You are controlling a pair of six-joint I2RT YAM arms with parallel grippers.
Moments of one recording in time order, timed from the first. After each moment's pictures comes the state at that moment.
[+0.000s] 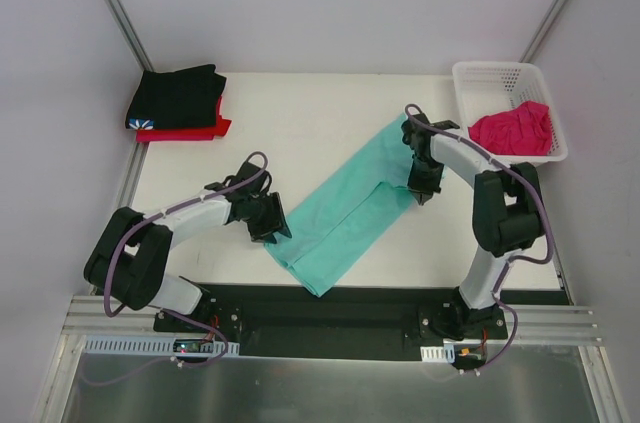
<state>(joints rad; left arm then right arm) -0.47 1.43 0.68 -0.44 0.29 -0.76 0.33 1.80 1.30 -1.01 0.23 0.59</state>
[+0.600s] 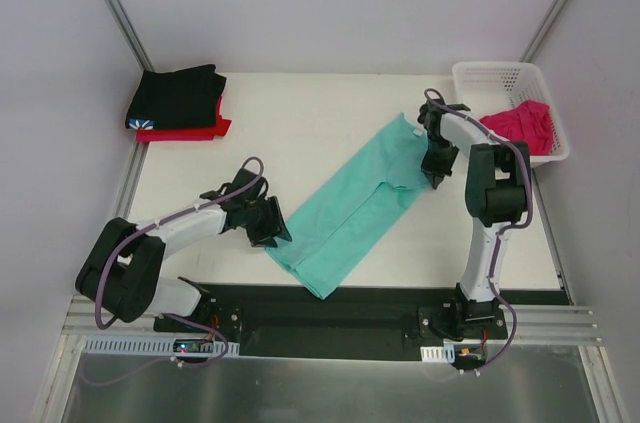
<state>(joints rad) -0.48 1.36 0.61 -0.39 0.31 -0.80 0.15 2.06 1.53 -1.04 0.30 0.60</state>
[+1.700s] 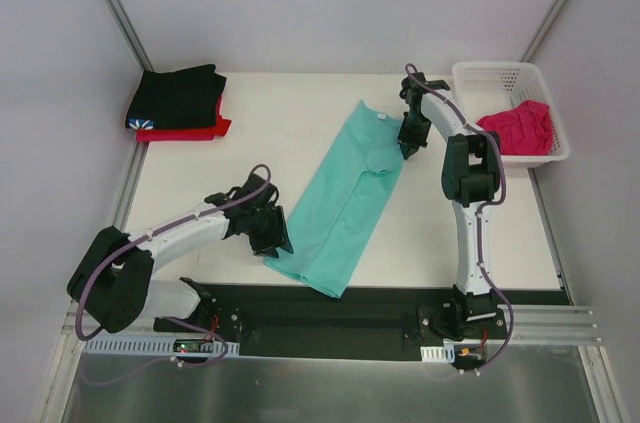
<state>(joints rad) -0.59 1.27 0.63 -0.55 0.27 -0.86 0.20 2.39 2.08 -1.11 0.10 0.52</state>
